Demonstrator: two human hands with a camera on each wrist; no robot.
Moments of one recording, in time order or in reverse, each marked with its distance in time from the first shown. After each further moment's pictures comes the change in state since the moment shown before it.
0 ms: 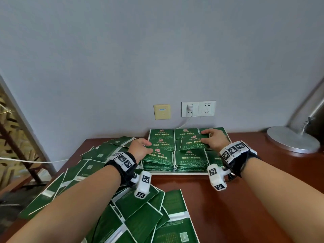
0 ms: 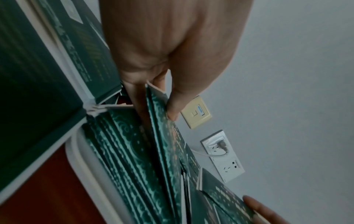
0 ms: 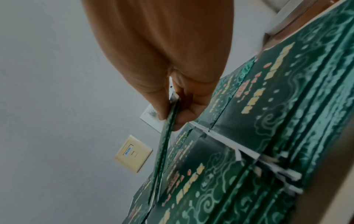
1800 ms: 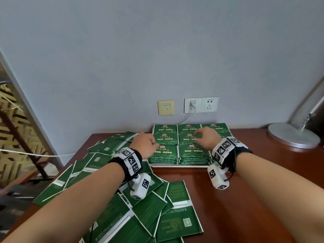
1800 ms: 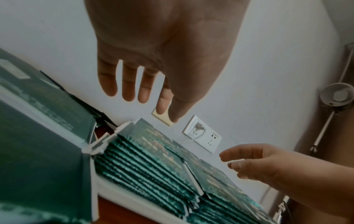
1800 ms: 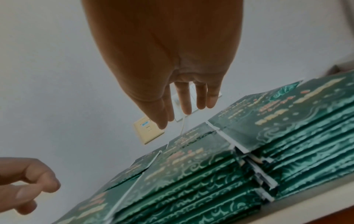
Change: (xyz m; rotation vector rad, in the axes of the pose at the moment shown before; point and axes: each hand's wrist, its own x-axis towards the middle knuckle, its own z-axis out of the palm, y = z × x) left_hand -0.035 0.020 -0.017 0.667 -0.055 0.220; right_hand -0.036 -0.034 0.016 -0.589 -0.139 -0.207
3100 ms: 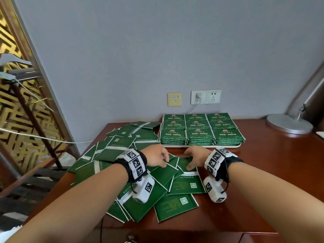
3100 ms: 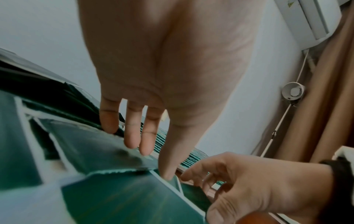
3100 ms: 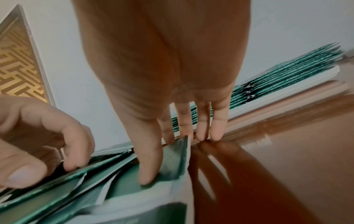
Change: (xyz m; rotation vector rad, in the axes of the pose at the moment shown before) left_hand -0.132 -0.005 -0.006 0.021 -0.419 0.195; right_hand -0.124 -0.058 0.065 -0.129 -0.415 -0.103
